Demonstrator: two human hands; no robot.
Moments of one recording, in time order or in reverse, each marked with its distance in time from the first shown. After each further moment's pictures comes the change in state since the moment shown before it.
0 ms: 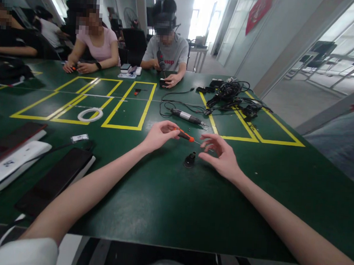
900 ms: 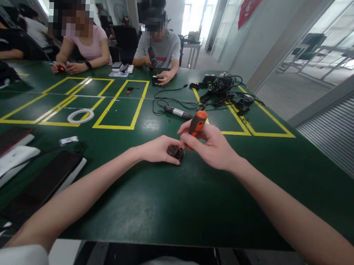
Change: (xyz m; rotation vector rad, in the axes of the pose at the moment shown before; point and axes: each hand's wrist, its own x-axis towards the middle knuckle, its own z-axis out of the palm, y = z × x) left_hand -0.019 0.029 0.010 0.381 -0.653 0.068; right_hand 0.031 -0.085 0.006 0.131 -0.226 -0.079
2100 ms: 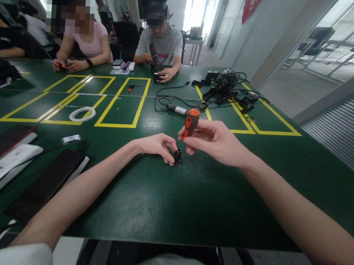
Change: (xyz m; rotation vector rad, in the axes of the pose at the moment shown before) left_hand -0.005 -0.031 -0.009 -0.665 -0.154 -0.329; right_hand 0.003 -0.008 -0.006 0.210 -0.145 0.177
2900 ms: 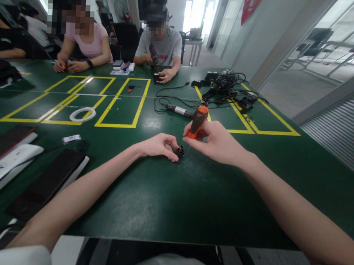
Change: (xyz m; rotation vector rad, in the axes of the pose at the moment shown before) left_hand 0.006 -0.005 0.009 0.077 0.167 0.071; right_hand 0.001 0.008 -0.010 -0.556 0.074 -0.071
